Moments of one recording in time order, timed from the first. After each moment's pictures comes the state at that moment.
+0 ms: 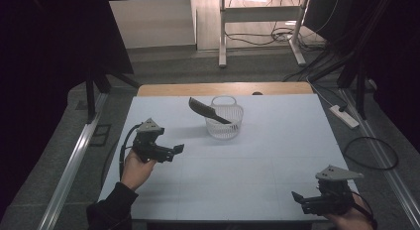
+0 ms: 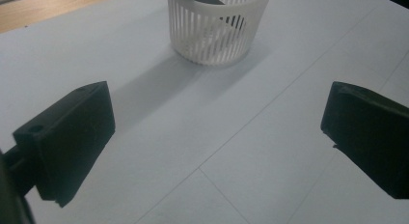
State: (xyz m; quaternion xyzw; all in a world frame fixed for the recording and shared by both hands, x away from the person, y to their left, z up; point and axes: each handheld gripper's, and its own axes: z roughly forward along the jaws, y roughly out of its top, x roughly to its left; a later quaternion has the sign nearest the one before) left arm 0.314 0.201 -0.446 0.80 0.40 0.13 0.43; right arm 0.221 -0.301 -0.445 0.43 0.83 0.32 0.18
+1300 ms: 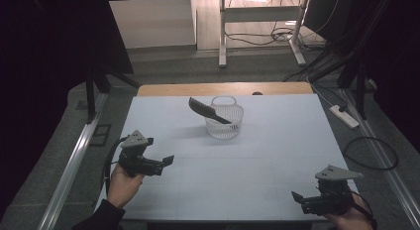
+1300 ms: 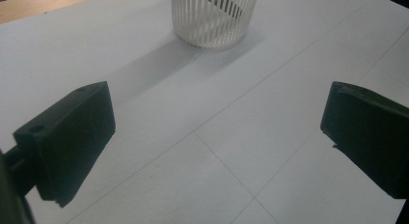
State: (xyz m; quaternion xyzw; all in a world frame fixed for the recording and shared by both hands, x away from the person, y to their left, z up) left arm 0.271 0.222 -0.444 0.79 0.41 0.14 0.43; right arm 0.221 -0.300 -0.445 0.43 0.83 0.32 0.18
